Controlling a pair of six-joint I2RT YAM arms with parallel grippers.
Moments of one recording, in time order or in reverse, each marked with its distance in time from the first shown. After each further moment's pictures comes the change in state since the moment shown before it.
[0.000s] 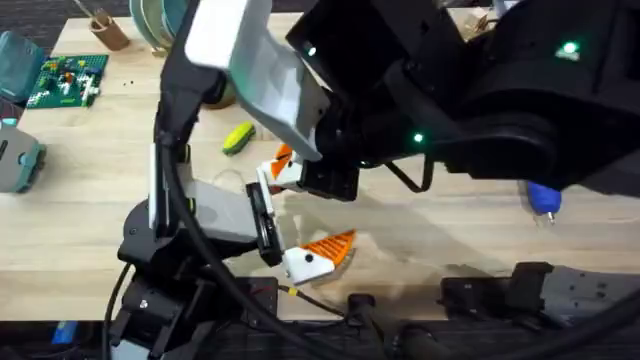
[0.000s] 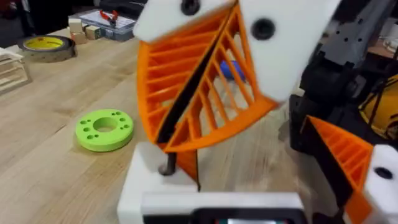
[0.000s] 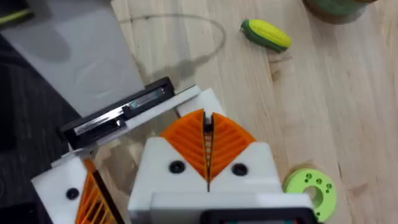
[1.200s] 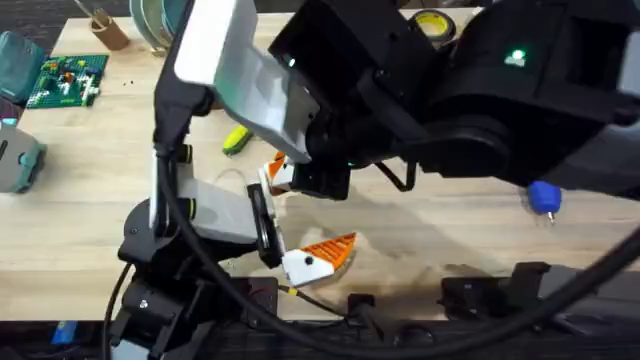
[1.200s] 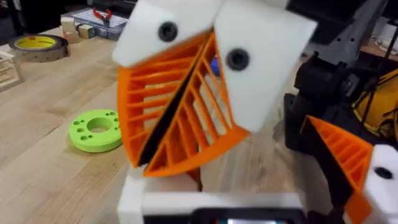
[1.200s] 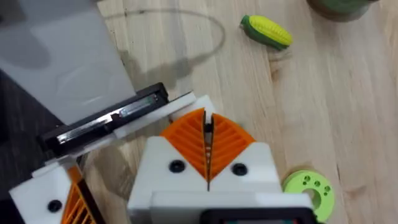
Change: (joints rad) left arm -0.002 0.000 0.000 -0.003 0.018 -0.004; right arm 0.006 0.047 0.011 0.007 0.032 -0.013
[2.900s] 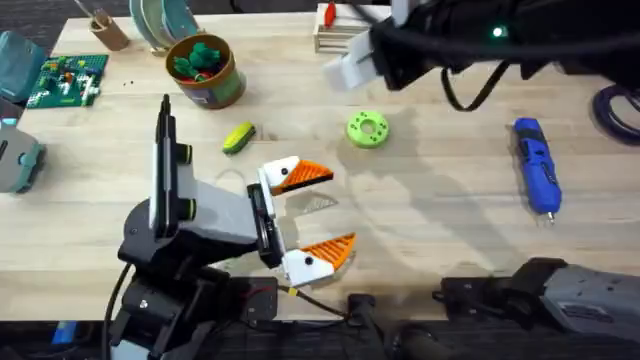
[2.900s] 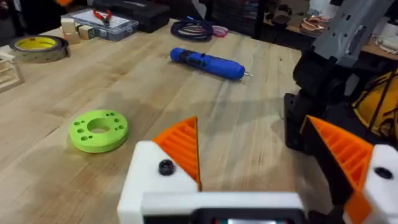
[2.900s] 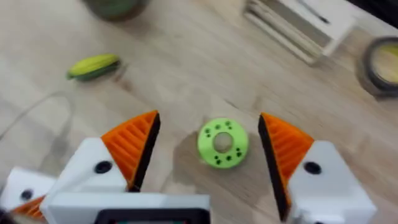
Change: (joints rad) left arm 0.000 0.000 0.000 0.000 0.001 0.004; right arm -0.386 -0.095 0.002 0.056 0.182 0.417
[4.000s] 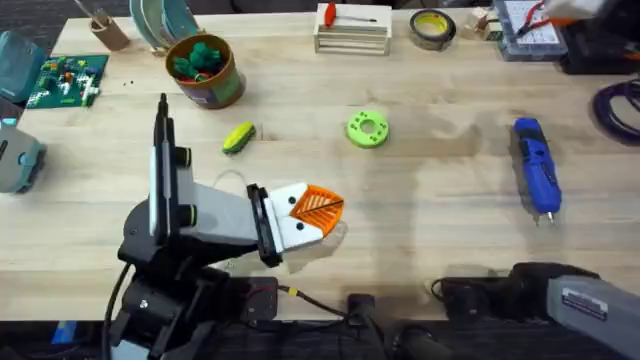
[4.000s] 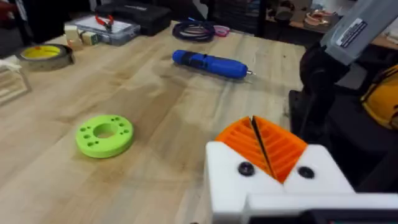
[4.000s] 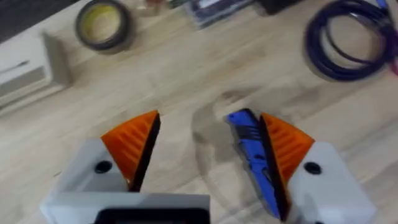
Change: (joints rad) left arm 0.000 0.000 0.000 0.004 -0.001 0.047; right arm -0.717 -0.160 -0.002 -0.240 0.188 0.322
